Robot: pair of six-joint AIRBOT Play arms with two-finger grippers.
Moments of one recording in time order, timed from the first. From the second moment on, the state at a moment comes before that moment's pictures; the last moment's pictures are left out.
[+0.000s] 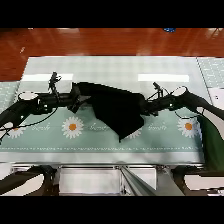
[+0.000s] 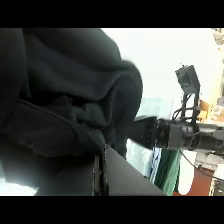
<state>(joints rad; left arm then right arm) -0.07 -1.24 0.70 0.22 -0.88 -1.11 0.09 -1.56 0.88 -0.68 1.00 1.26</state>
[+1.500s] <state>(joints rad) 0.34 -0.52 1.60 0.76 -1.24 -1.33 -0.20 -0.54 1.71 -1.19 1.56 1.49</state>
